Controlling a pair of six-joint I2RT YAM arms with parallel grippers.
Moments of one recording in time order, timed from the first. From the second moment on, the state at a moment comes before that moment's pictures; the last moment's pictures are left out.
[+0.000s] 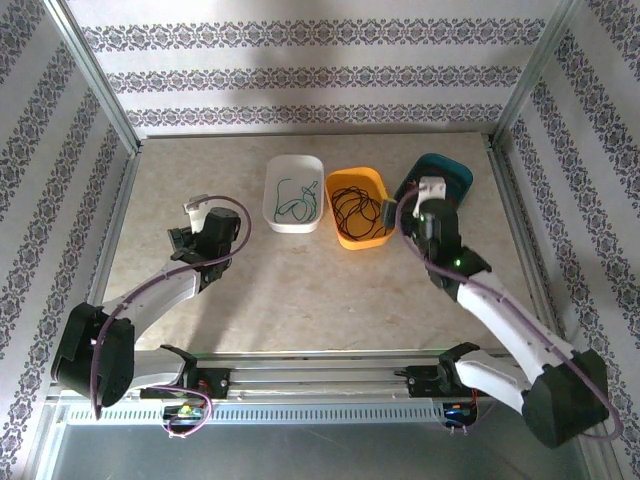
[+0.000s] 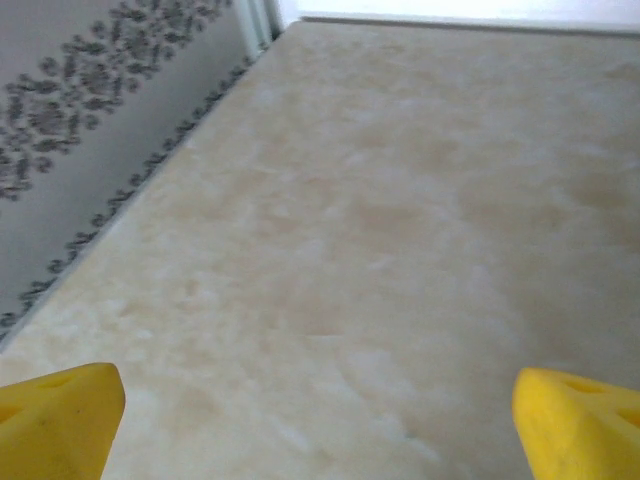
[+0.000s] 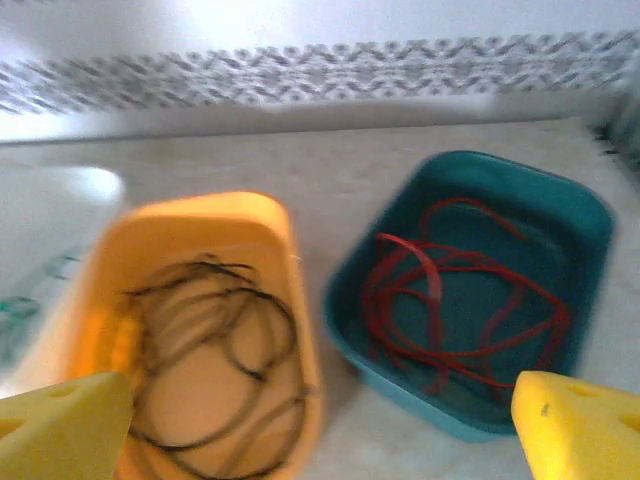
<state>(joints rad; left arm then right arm) -0.33 1.27 0.65 -0.09 -0.83 -0.35 0.37 1.00 0.60 0.00 0.34 0.18</state>
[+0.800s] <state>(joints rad) -0.15 1.47 0.45 0.54 -0.59 -0.07 0.02 1.53 0.32 0.88 0.09 0.01</state>
